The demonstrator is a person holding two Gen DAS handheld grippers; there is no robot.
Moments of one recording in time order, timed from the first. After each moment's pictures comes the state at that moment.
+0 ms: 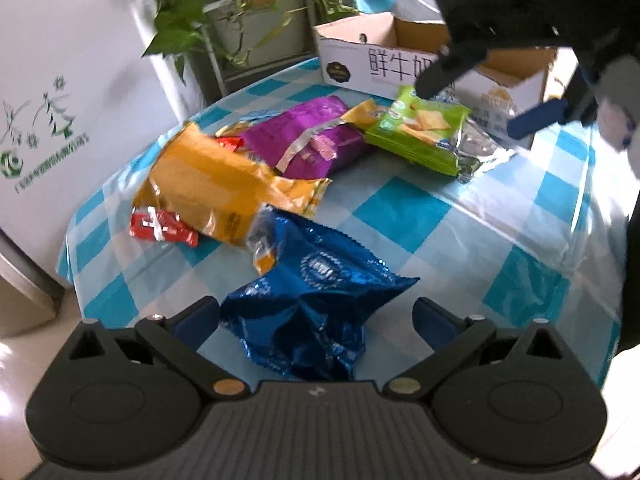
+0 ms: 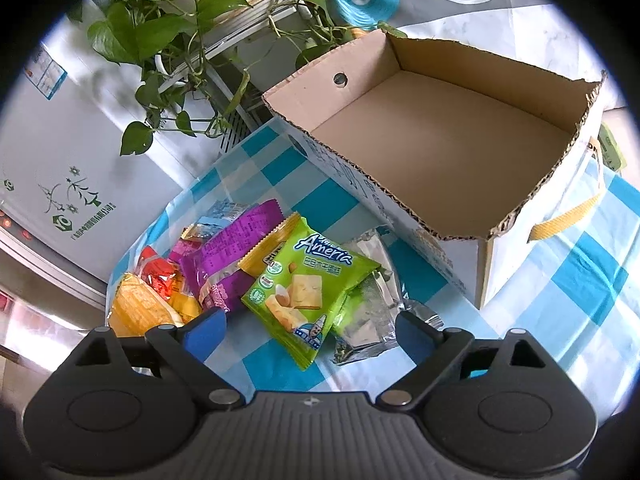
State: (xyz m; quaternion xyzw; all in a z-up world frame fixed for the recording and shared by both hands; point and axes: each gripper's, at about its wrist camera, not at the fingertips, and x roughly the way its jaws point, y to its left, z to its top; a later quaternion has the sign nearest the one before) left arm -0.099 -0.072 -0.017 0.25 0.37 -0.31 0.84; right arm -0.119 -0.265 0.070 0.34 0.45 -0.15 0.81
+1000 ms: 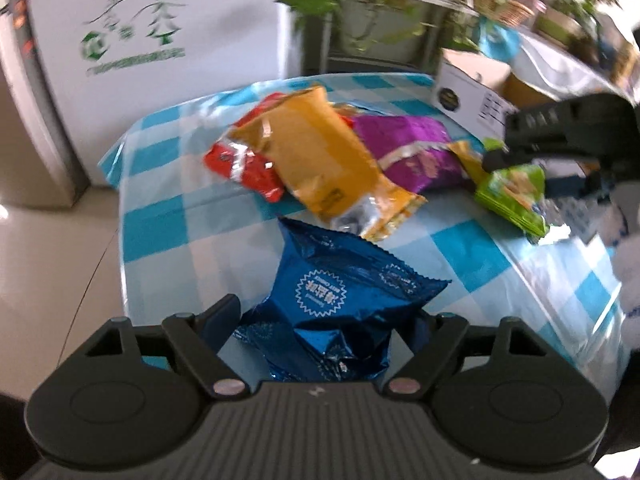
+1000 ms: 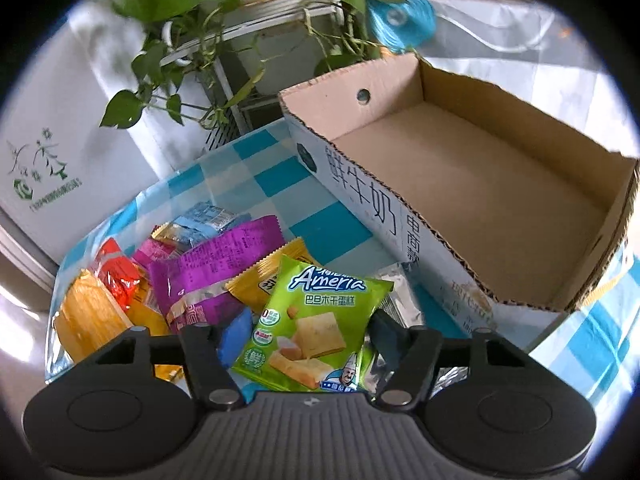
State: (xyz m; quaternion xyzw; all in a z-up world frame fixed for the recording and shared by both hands) left arm -0.077 -0.026 -0.013 0.07 0.43 -0.19 0.88; right arm -0.073 -0.236 0.052 0.22 0.47 -0.19 0.84
